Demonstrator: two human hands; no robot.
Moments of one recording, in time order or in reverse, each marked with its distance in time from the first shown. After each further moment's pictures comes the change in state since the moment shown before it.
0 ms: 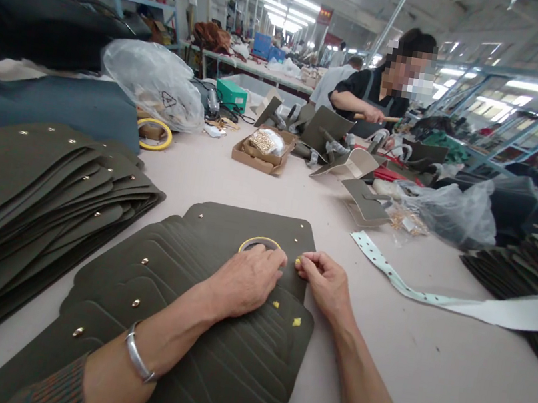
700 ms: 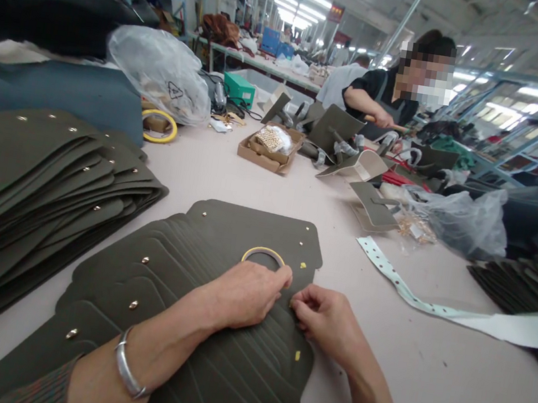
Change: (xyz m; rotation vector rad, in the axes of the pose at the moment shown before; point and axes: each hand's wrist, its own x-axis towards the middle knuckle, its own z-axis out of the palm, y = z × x) left_hand -0.003 0.001 -0.006 0.053 -0.234 0.045; right_hand -0.035 -0.019 -0.006 -0.358 -0.382 0.152
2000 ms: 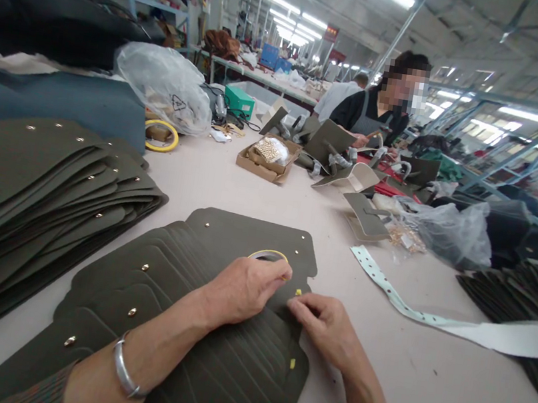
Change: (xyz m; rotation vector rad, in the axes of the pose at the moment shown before) left_hand -0.001 -0.007 -0.005 -0.285 0.320 0.011; right_hand -0.002 -0.002 -0.011 -0.060 0.022 -0.207
